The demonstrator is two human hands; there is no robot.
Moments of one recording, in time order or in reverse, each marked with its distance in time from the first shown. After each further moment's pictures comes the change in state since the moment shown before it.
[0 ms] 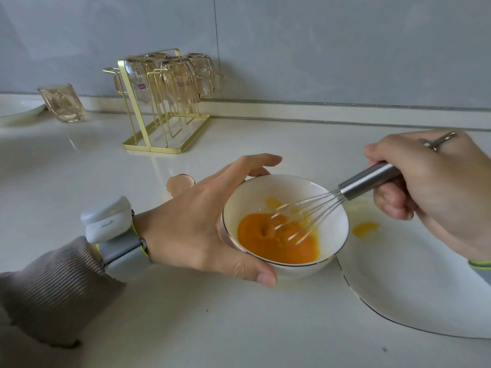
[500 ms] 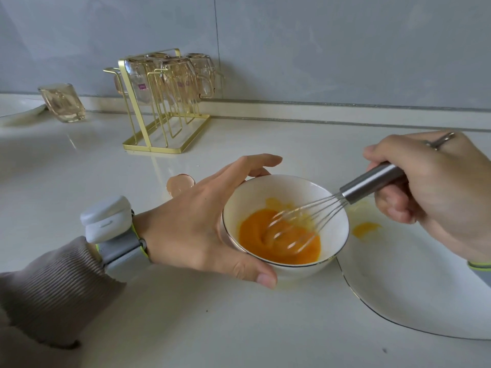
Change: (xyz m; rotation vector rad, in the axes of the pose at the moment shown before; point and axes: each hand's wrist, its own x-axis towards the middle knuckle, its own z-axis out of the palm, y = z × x) left_hand 0.000 0.000 0.000 -0.001 -0.005 -0.005; right_hand 0.000 0.000 0.000 0.026 0.017 0.026
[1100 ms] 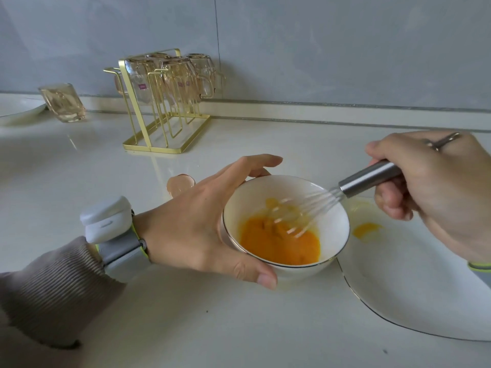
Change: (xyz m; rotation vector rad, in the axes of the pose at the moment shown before) left_hand 0.000 0.001 -0.001 0.012 0.003 0.001; right_hand 0.000 -0.001 0.001 -0.018 0.007 -0.012
